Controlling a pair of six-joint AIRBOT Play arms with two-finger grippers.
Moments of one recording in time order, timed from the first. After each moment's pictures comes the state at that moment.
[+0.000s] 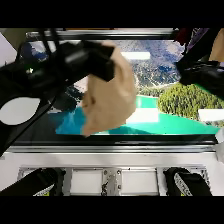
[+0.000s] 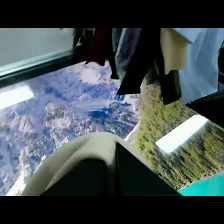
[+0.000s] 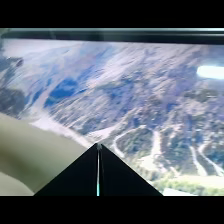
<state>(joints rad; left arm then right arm) -0.75 -1.07 1.57 1.57 -0.67 -1.71 -0.13 -0.76 1.09 -0.78 0.78 1.05</state>
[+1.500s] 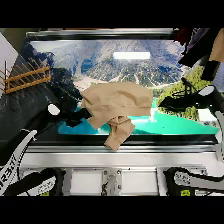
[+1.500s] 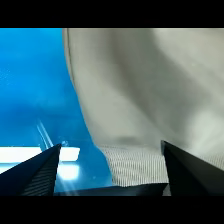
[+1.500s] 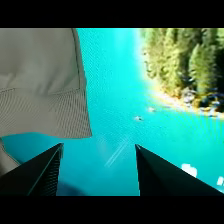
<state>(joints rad) -0.15 -1.27 0.71 0.97 -0.79 -1.68 -0.26 -1.42 1.04 -0.99 1.10 1.26</state>
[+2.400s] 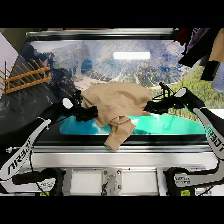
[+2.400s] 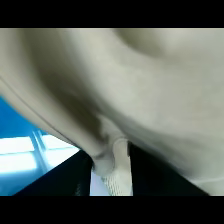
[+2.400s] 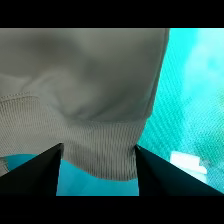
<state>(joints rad) -0.28 -1.47 0.89 0.94 -0.81 -1.67 -0.05 -1.58 1.03 -0.96 0.98 1.27</state>
